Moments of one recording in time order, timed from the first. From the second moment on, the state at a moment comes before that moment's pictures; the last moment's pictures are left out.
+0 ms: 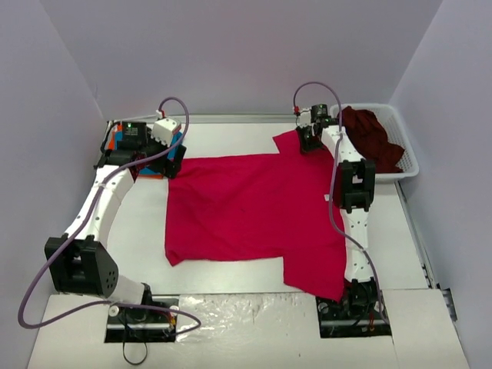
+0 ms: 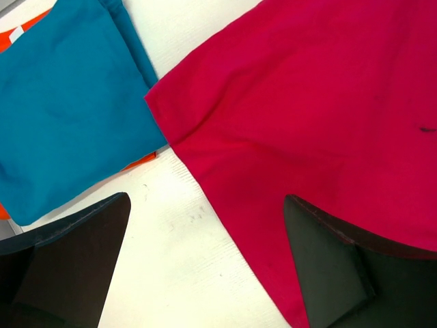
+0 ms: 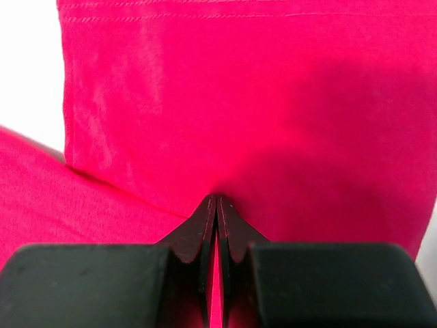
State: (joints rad) left arm -0.09 1.43 1.34 -0.63 0.26 0.35; right arm 0.10 2.54 2.23 -0.70 -0.20 -0.23
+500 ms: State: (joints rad) left arm -0.12 1.53 1.40 -0.63 0.24 0.35; right arm 0.06 2.74 2.56 -0.68 -0.03 -0.11
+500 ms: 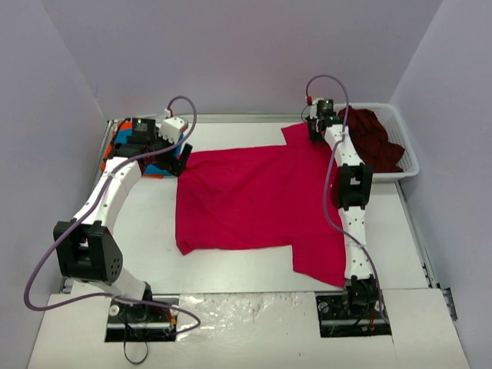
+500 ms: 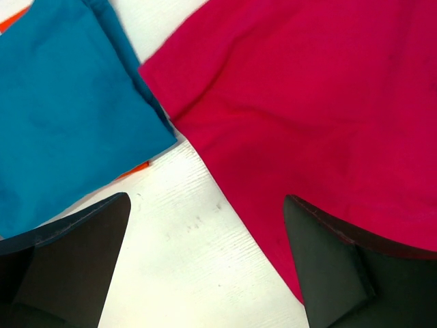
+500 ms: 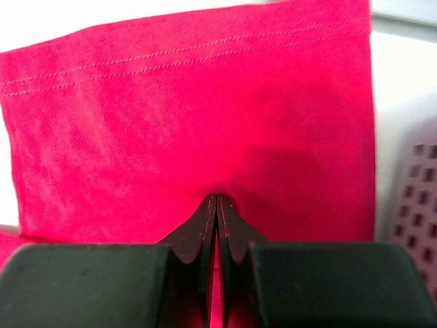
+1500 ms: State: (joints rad) left arm -0.16 2.18 1.95 -0.67 0.36 0.23; right arm 0.07 1.62 1.43 -0.77 -0.32 -0.35
